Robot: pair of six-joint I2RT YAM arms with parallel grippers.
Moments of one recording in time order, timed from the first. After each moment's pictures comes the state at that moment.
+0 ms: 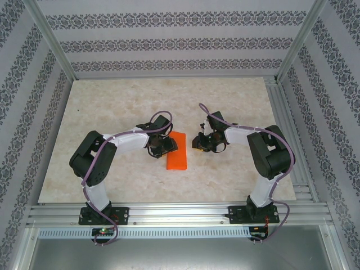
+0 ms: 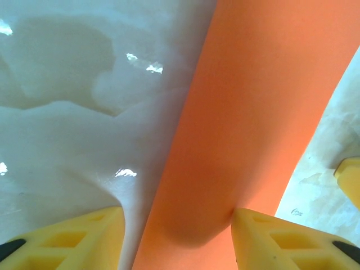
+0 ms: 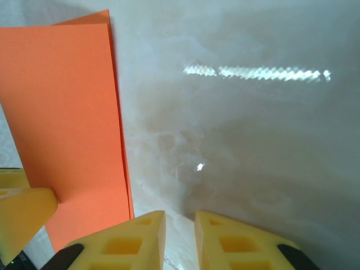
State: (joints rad) left arm -0.63 1.81 1.08 -0.47 0.23 -1.00; right arm 0.40 1.81 0.93 -0.28 -0.55 0.53
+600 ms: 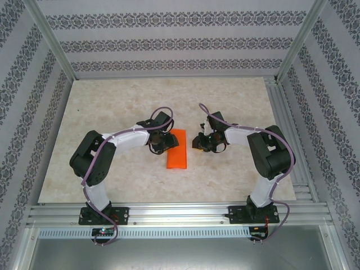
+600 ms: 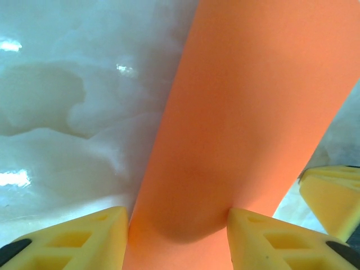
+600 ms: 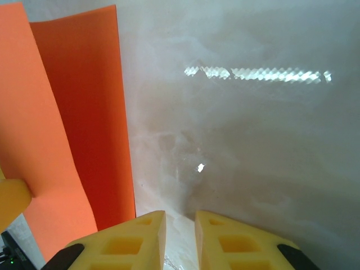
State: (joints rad) left arm -0.63 1.81 1.14 -0.49 0.22 -1.00; right arm 0.40 1.81 0.92 -0.27 -0.55 0.53
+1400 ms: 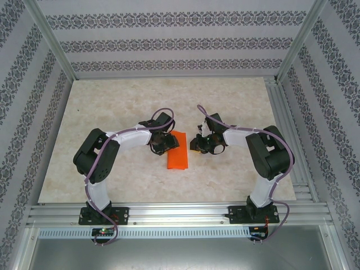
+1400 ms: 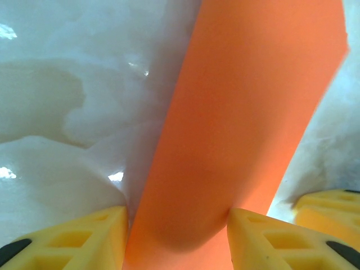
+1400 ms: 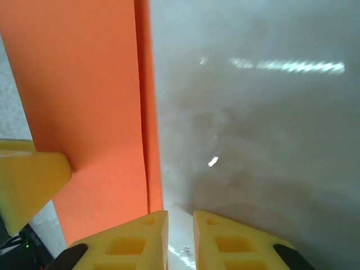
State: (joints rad) left arm -0.63 1.86 1.15 -0.49 0.22 -1.03; right arm 0.43 1.81 0.90 -0.22 -0.61 0.56
